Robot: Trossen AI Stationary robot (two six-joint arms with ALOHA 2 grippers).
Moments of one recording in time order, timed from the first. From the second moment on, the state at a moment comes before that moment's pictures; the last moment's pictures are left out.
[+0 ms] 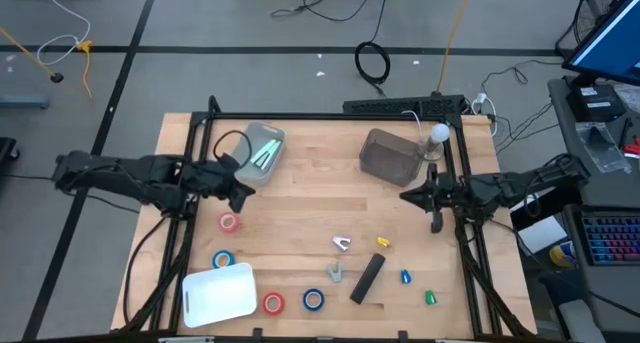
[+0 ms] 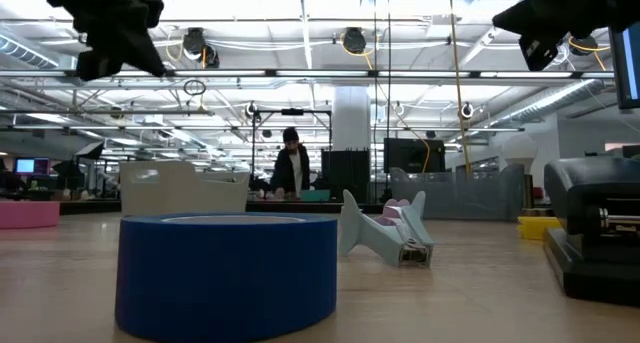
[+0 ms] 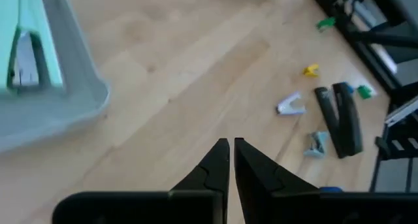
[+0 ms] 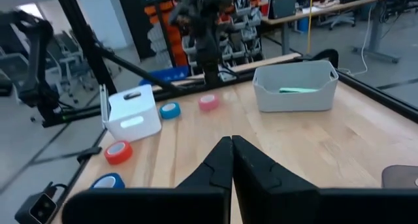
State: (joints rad) left arm -0.06 0.78 0.72 -0.68 -0.16 -0.88; right arm 0.30 0.39 0.35 -0.08 0.34 0.28
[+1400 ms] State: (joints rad) left arm -0.27 0.78 0.68 -0.79 -0.16 -1.16; right arm 0.30 0.28 0.13 0.16 0.34 0.30
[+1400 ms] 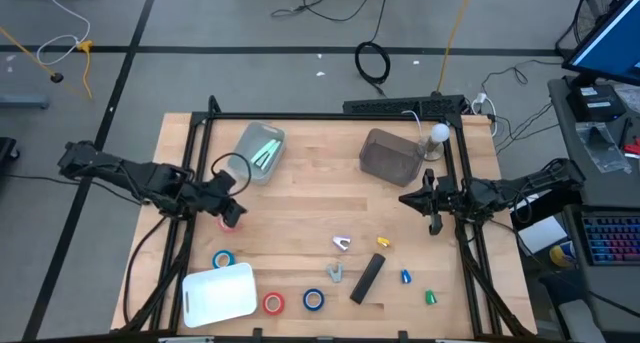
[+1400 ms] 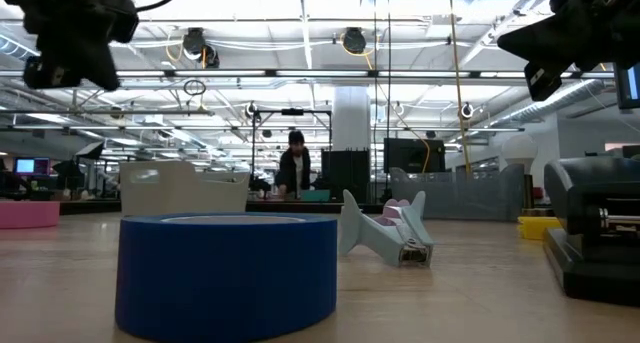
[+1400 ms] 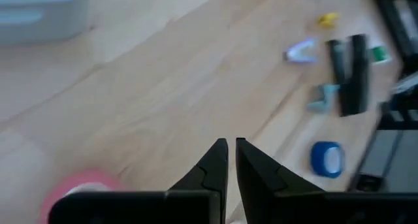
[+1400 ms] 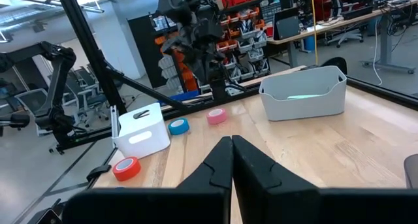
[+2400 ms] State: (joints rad) left arm -0.31 0.78 0.68 -0.99 -0.10 -1.19; right arm 0.30 0.28 0.13 0.20 0.34 0.32
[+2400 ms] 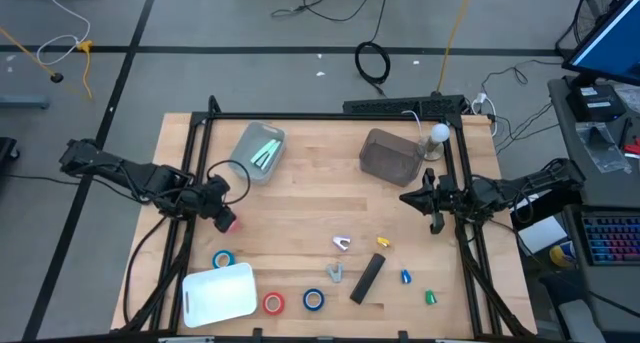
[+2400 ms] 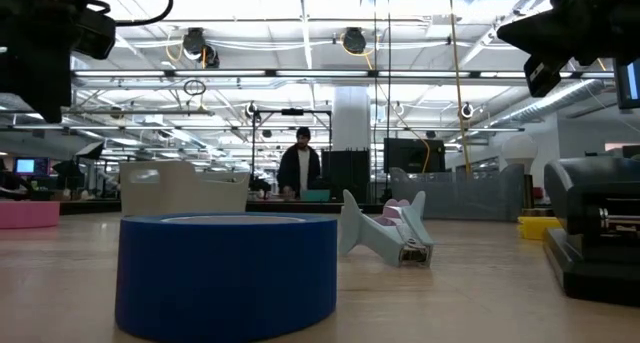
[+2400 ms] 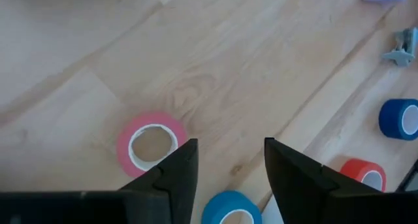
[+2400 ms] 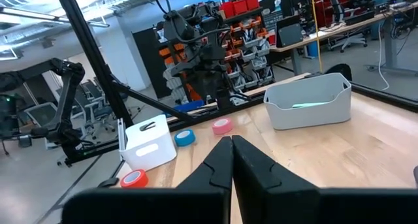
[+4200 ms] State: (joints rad) left arm -0.25 0.67 0.61 -0.41 -0.32 -0.77; right arm 0.30 0.82 0.61 0.18 0.20 0.19
